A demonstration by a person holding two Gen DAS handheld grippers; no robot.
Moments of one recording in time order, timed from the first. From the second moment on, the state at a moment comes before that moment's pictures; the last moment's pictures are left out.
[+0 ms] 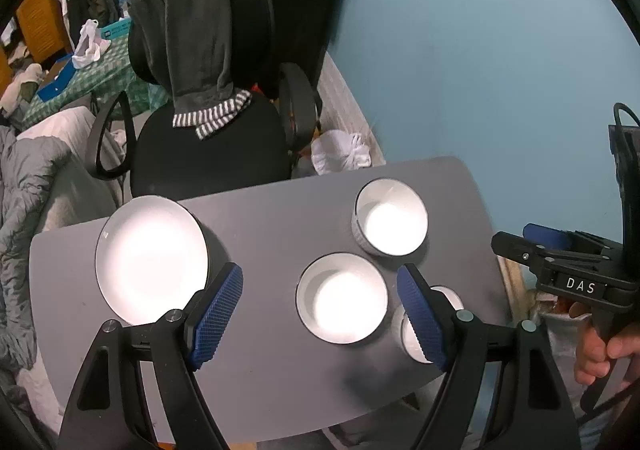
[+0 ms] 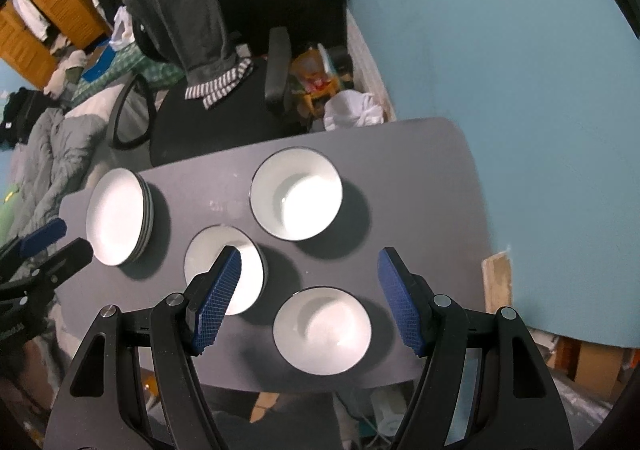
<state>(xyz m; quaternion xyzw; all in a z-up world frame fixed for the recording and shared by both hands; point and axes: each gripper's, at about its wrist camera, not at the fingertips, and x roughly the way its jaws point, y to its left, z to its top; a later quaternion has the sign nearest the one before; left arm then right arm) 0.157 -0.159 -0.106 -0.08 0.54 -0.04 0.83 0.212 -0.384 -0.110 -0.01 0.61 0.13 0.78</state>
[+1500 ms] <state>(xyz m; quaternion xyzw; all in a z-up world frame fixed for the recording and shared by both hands) 0.189 -0.149 -0.282 -0.08 0.66 -0.07 0.75 0.216 -0.328 -0.266 -0.06 0.69 0.20 0.70</state>
